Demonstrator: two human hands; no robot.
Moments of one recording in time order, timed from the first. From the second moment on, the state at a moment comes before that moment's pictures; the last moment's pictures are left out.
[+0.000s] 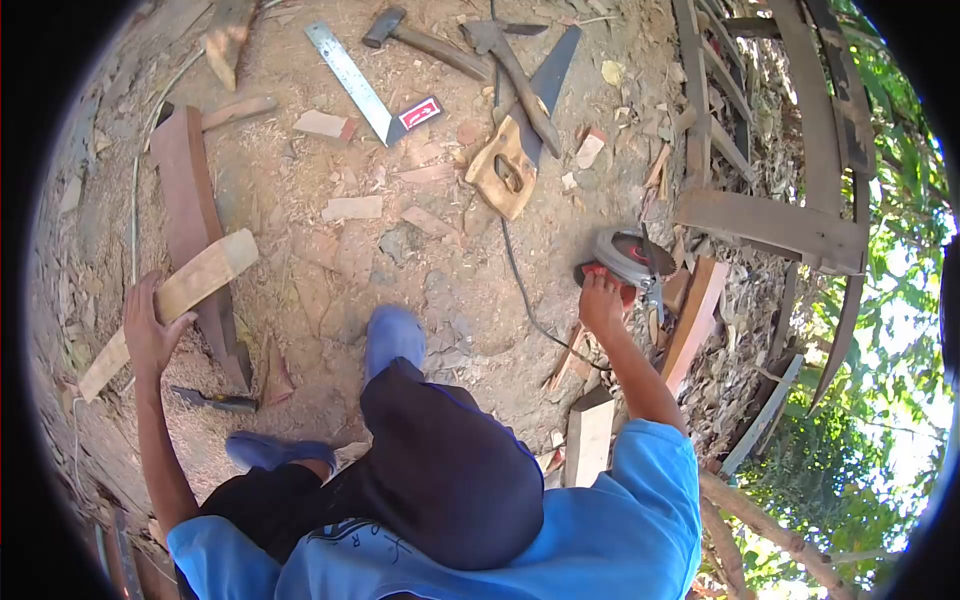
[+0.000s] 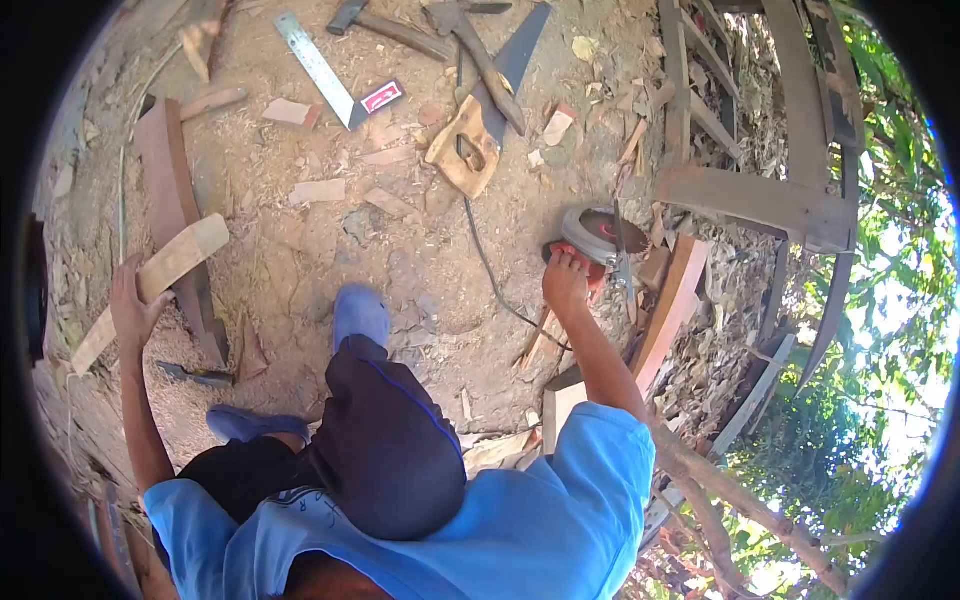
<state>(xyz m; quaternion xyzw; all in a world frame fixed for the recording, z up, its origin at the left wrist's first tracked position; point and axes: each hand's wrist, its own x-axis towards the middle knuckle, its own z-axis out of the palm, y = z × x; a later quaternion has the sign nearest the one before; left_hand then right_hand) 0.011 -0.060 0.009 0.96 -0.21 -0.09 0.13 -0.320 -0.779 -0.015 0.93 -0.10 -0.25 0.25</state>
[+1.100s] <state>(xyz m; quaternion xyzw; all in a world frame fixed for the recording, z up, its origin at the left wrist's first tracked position) -0.020 -0.015 0.030 0.96 -0.19 0.02 0.18 -0.023 -0.380 0.267 0.90 0.12 -0.25 -0.34</state>
